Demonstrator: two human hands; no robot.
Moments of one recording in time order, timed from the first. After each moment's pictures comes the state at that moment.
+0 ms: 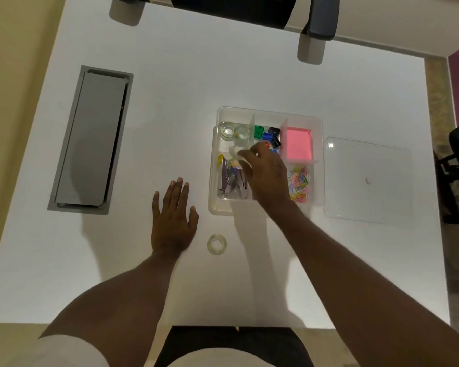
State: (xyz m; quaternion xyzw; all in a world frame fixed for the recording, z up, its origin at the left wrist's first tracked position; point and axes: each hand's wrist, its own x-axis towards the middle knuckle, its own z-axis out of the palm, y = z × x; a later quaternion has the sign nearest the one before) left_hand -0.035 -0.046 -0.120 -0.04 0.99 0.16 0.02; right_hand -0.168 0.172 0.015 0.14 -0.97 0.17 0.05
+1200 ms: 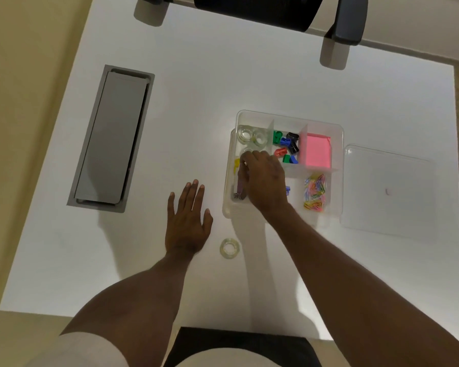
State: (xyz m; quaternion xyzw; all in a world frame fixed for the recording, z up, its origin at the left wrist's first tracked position) left_hand -0.041 -0.049 -0.121 -0.04 0.99 0.16 0.04; right_hand -0.181 0.129 0.002 0.17 -0.97 0.14 0.04
